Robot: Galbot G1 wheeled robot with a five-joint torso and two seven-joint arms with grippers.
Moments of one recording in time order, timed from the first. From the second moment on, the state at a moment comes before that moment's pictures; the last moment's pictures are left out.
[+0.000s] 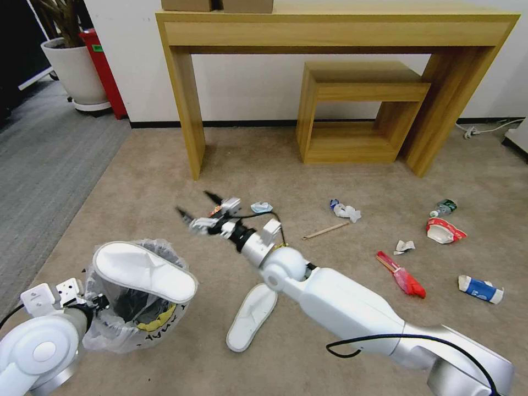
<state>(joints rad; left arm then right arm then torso) 1.65 -0.69 -0.74 -2.19 -1.54 0.38 -0.98 -0.44 1.27 -0.62 1.50 0.88 0.26 -0.16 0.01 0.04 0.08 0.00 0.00</state>
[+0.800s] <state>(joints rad) 1.66 -0.71 -0.74 -2.20 -1.52 0.38 -0.98 -0.45 1.26 -0.66 1.51 0.83 0.28 -0.07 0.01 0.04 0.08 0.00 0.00</state>
